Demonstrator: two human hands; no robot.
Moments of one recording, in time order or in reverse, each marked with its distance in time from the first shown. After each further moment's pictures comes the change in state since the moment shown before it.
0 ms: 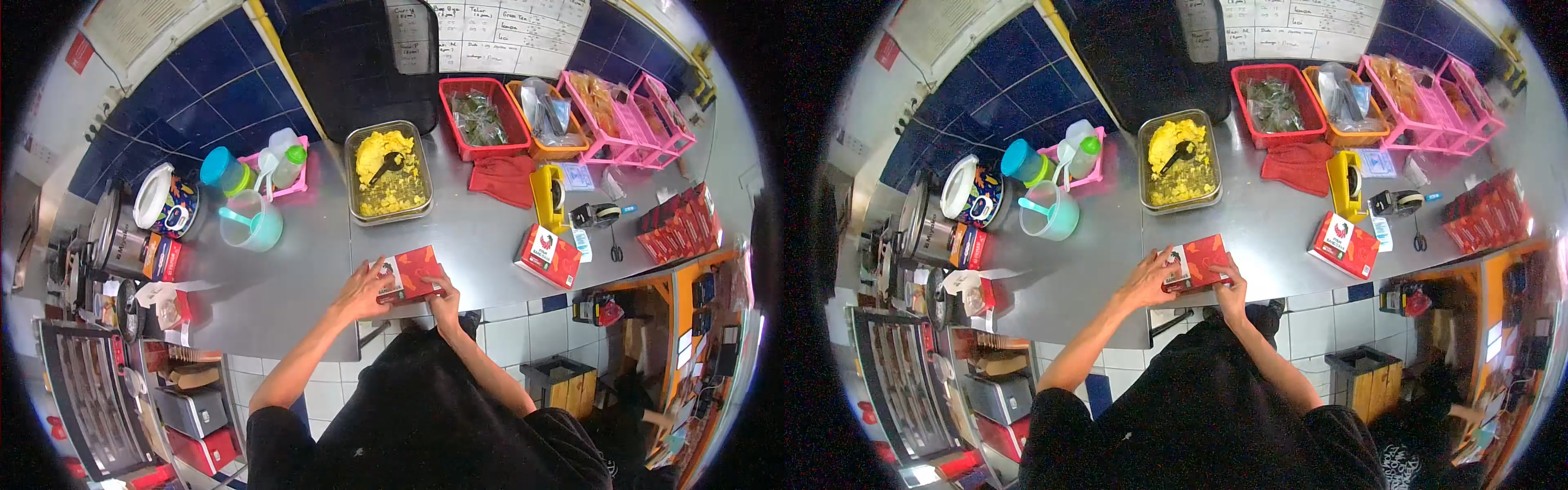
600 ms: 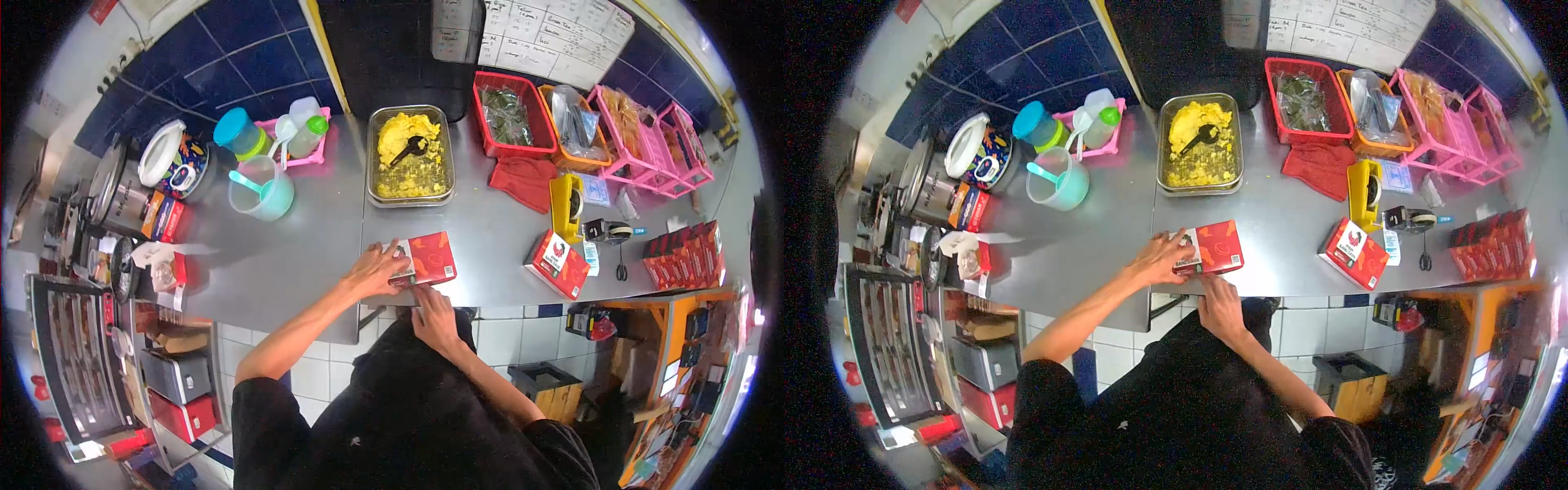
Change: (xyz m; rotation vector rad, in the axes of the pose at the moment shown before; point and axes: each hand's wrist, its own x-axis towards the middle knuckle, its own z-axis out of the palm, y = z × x) left_hand 0.014 -0.007 -0.002 0.083 -0.014 0.085; right_hand -0.052 -0.041 0.001 -0.979 -0.413 -0.596
